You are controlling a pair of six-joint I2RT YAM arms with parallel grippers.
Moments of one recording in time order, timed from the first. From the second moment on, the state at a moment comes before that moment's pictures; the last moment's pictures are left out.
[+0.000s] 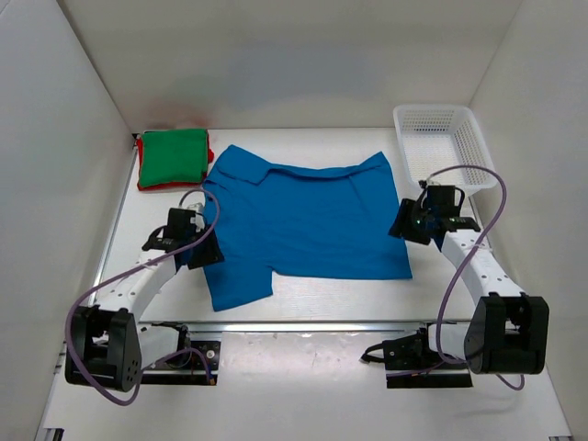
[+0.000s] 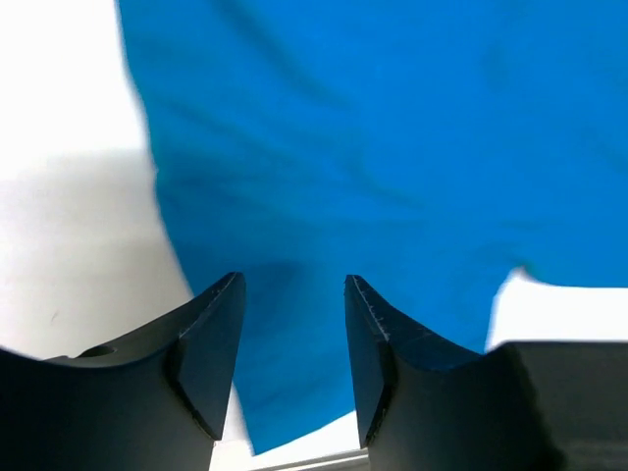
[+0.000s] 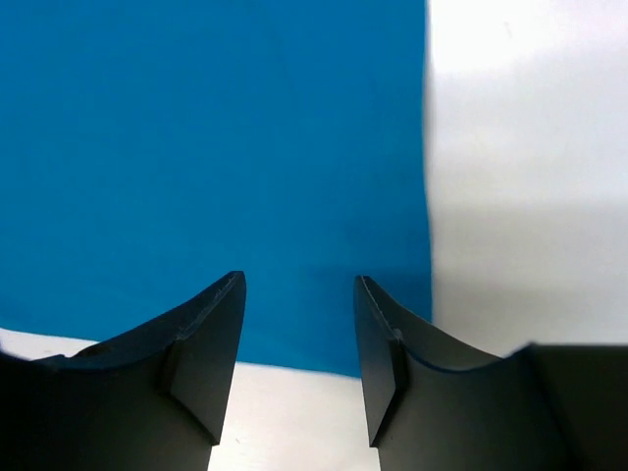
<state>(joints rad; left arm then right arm) -0.14 1.15 0.62 -0.45 0.12 -0.37 0.00 1.23 0.82 -0.46 -0.18 0.26</state>
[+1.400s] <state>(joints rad) -0.40 1.36 0.66 -0.73 -0.06 -0.50 -0.05 1.30 0.69 -0.61 -0.06 0.23</state>
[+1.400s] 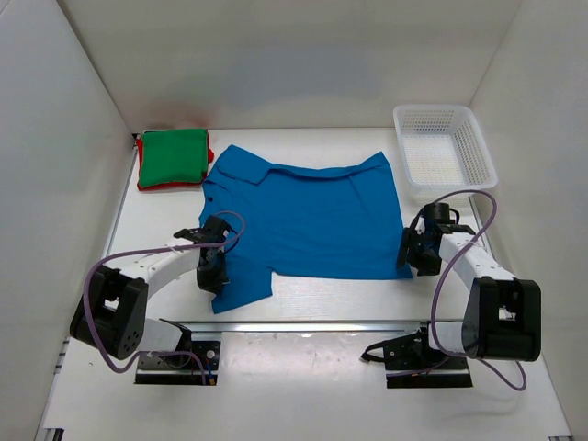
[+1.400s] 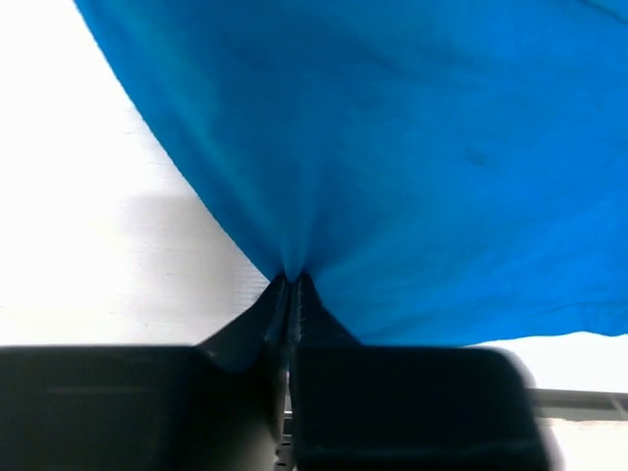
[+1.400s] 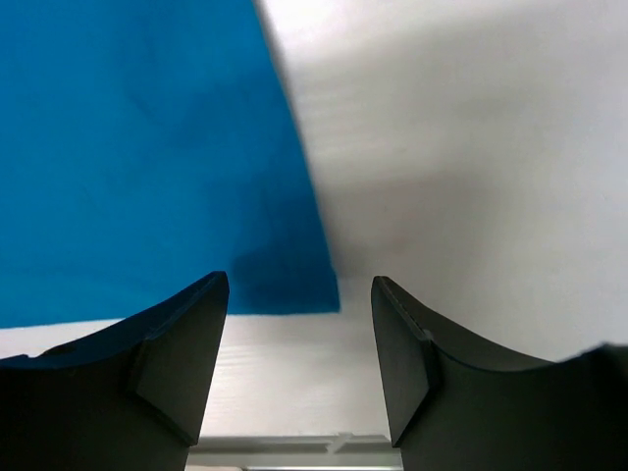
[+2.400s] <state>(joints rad) -0.40 0.85 0.62 -0.95 0.03 -0.54 0.00 1.28 0.82 -0.87 -0.15 0.17</state>
